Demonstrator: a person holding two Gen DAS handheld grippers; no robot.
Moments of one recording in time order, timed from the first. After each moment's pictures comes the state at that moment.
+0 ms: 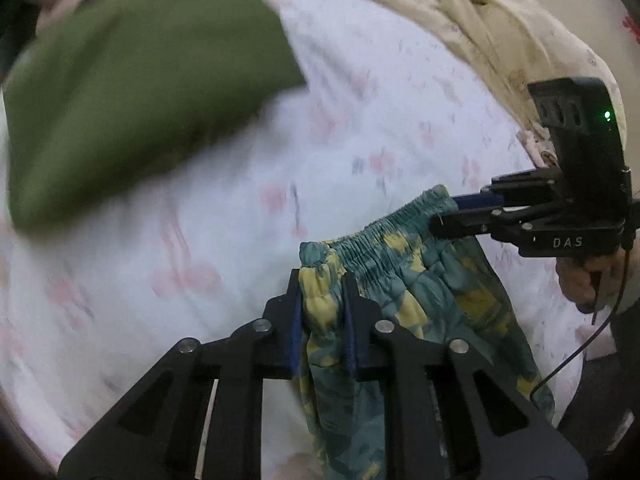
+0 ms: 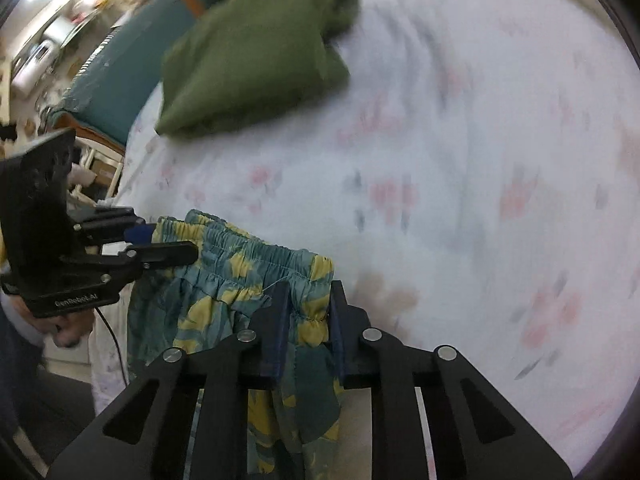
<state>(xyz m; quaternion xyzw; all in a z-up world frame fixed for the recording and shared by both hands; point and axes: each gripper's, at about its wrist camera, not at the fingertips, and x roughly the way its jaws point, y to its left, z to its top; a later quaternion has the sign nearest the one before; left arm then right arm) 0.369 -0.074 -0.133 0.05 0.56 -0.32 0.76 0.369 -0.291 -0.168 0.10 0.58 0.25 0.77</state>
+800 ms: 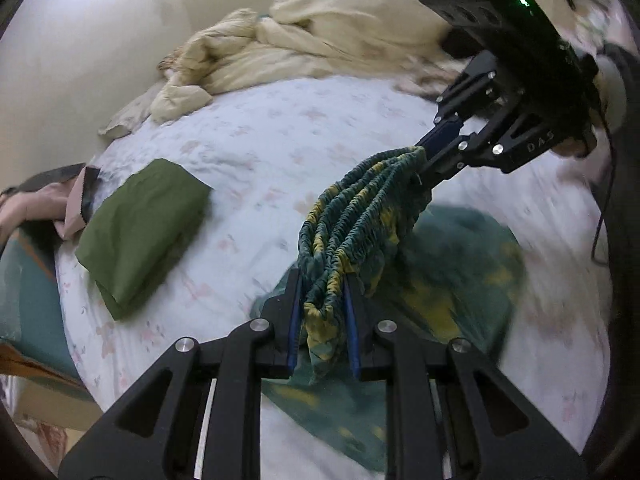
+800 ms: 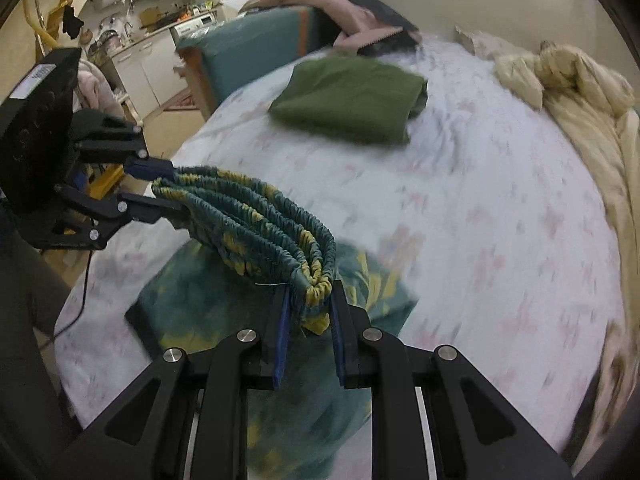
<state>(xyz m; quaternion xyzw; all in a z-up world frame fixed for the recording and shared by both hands) 0.140 -0.081 -0.052 0.30 0.34 -0.41 0.79 0.162 -0.275 -0.085 -0.07 0.47 0.28 0.84</state>
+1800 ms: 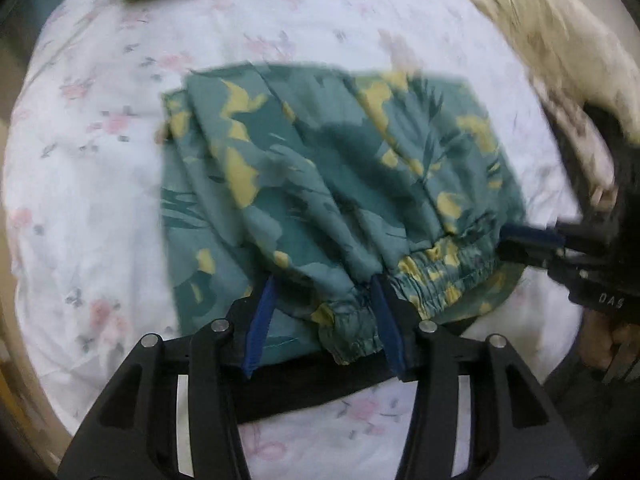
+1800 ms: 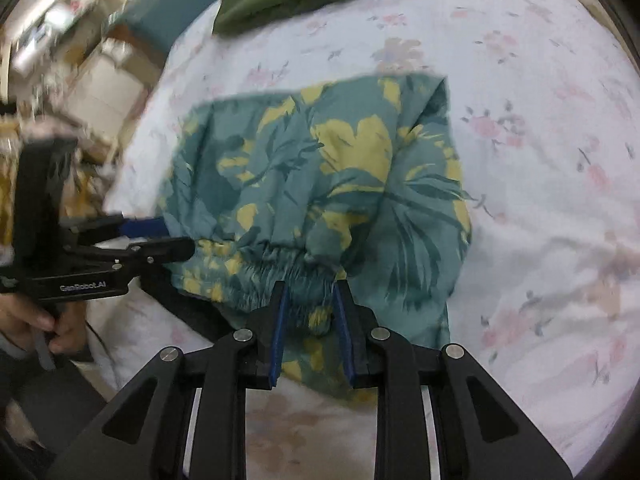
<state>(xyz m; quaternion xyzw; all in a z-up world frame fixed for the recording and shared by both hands) 0.134 -0.039 -0.140 -0.03 0.63 -0.19 0.75 0.124 -0.290 -0.165 0.13 0.60 0.21 0.76</state>
